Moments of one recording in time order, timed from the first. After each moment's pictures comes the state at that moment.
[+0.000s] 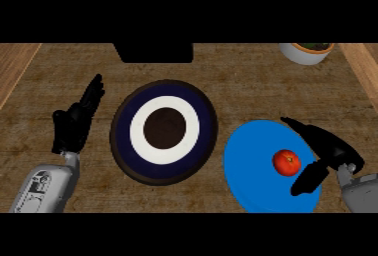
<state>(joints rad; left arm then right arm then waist) -0.27 0.25 -0.06 -1.39 -0.01 0.10 0.08 -0.22 -0.58 0.33 -1.57 0.26 0.36 0.61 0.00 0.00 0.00</state>
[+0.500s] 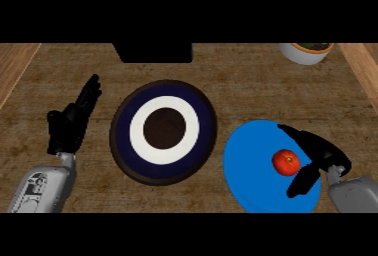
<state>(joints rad) -0.25 0.24 -0.02 -1.41 -0.04 0.06 0.09 -0.20 -0.48 0.28 -1.45 0.40 0.41 0.53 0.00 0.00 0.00</state>
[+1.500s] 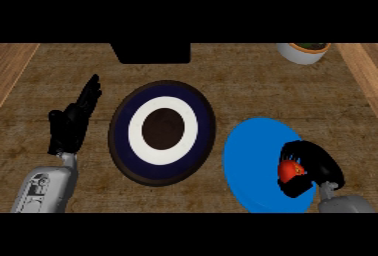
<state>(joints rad) -0.25 0.19 0.03 -1.42 -0.09 0.03 0.10 -0.08 -0.35 0.20 -1.42 0.68 0.21 0.36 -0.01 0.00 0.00</state>
